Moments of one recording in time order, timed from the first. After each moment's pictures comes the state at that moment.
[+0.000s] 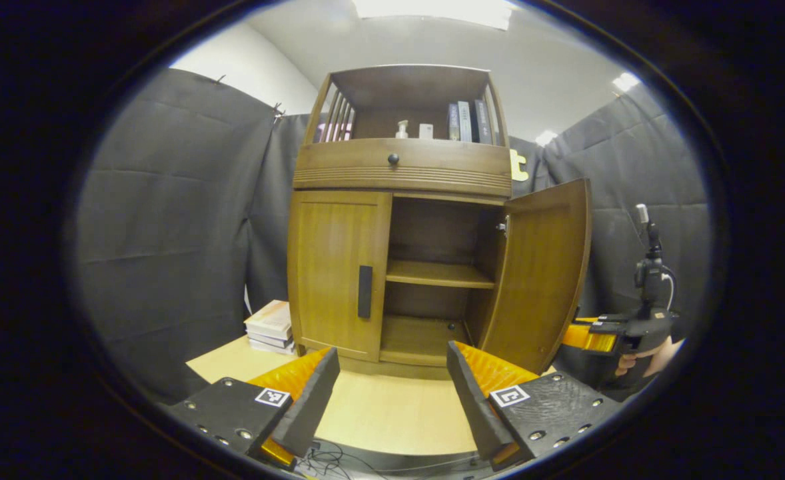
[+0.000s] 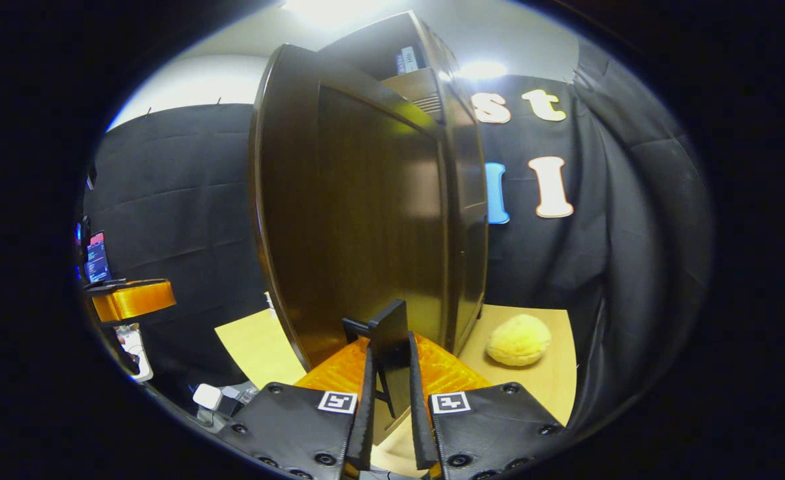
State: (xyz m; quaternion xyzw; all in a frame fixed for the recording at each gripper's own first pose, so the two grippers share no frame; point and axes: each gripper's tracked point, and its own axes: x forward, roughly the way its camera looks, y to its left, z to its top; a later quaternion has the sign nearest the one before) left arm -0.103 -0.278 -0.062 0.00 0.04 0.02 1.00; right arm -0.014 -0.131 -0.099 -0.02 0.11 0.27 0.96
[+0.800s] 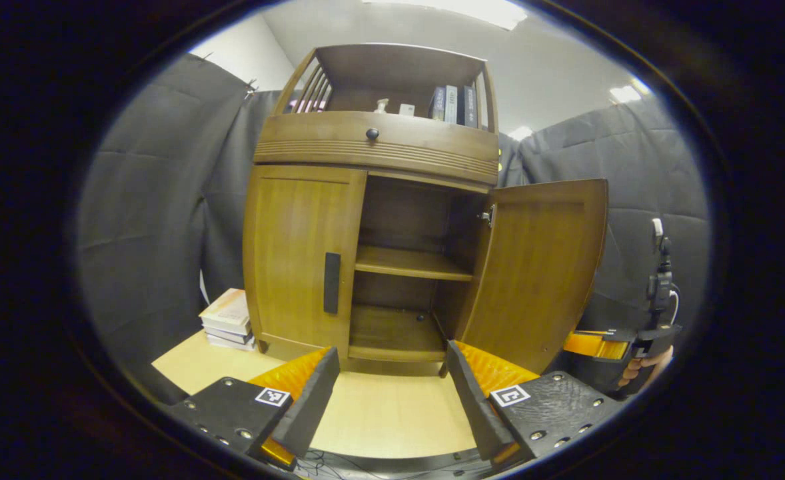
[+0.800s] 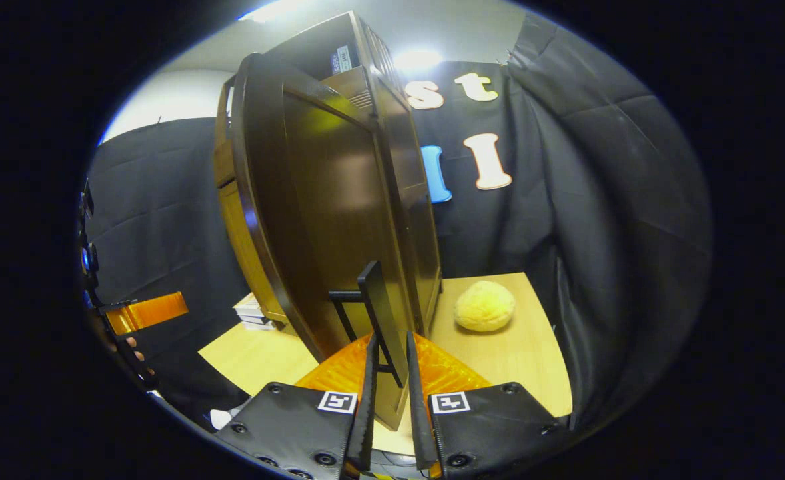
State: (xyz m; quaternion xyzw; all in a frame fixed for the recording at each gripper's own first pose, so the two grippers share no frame) left arm -0.042 -0.274 -0.076 -0.03 0.07 -0.10 0.99; right arm -0.052 -0.156 -0.117 0.04 0.15 0.15 0.98
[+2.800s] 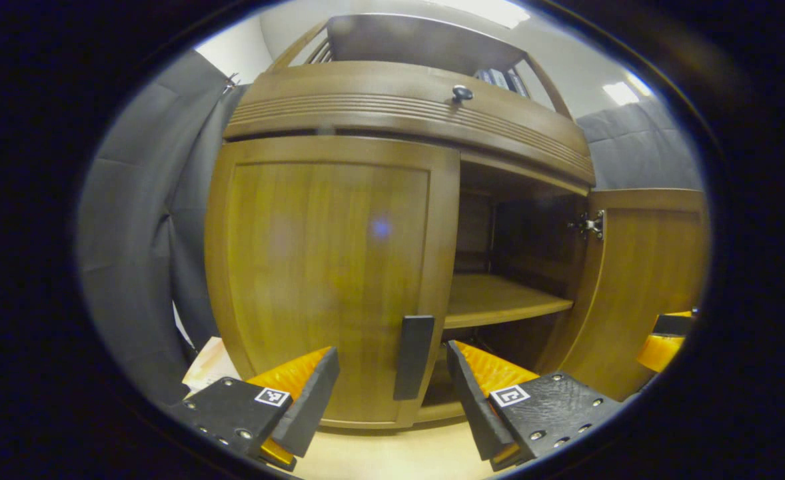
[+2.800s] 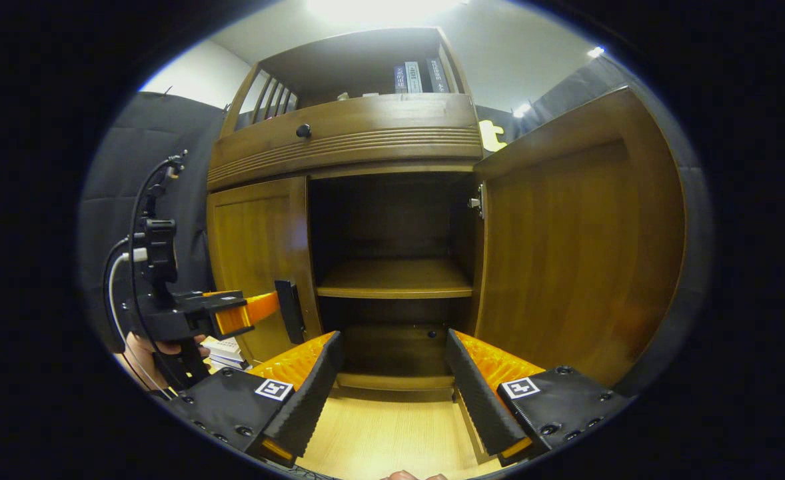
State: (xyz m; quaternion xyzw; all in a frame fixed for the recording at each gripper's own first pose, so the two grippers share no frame) left arm 0.218 -0.163 -0.077 0.00 0.05 -0.12 0.99; right arm 0.010 0.033 -0.074 -0.01 0.05 0.06 1.00
